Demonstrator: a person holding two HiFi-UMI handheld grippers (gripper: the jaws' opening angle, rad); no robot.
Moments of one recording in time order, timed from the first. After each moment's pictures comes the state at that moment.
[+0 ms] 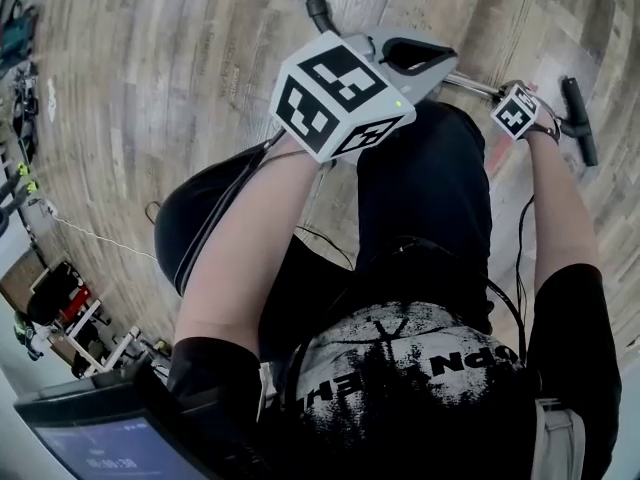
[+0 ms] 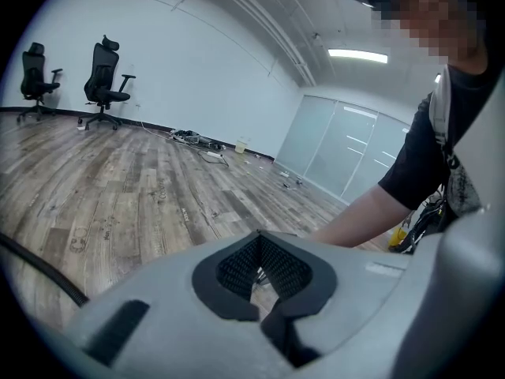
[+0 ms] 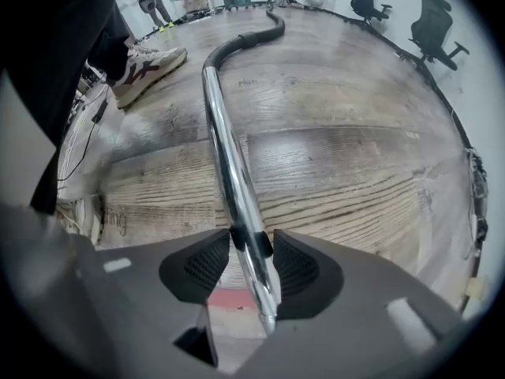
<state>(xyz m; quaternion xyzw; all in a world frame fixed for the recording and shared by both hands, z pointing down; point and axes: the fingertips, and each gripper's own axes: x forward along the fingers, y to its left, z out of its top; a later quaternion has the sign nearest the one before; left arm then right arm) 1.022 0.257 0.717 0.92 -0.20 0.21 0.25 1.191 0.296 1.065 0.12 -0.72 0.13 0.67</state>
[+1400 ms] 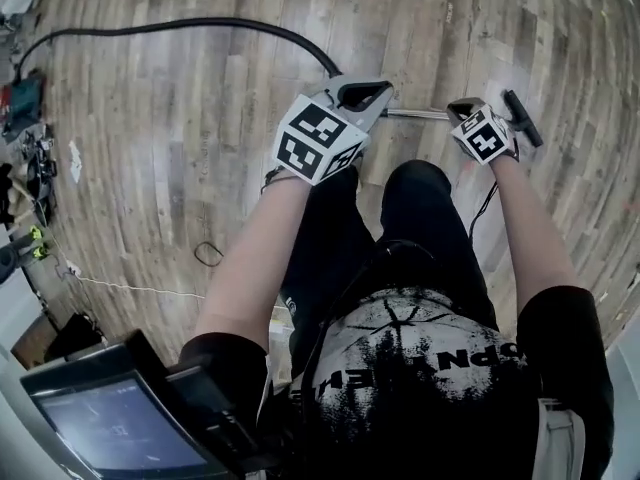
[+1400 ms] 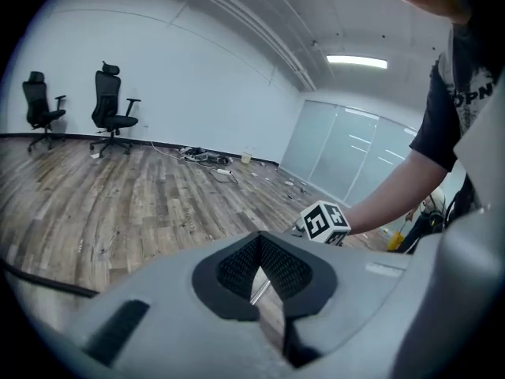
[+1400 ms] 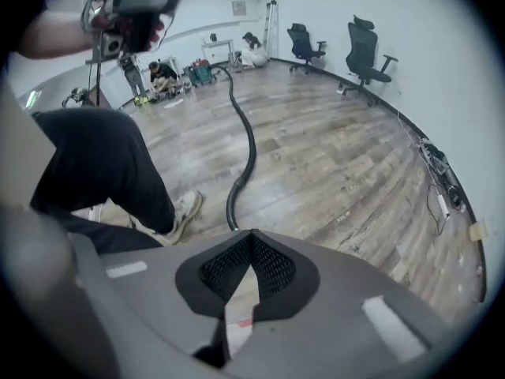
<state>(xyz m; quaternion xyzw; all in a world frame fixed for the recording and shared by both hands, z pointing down) 0.897 0.205 0.508 0.92 -0.22 0.23 0.23 1.032 0.244 0.705 0.26 -0.78 0.21 0.53</state>
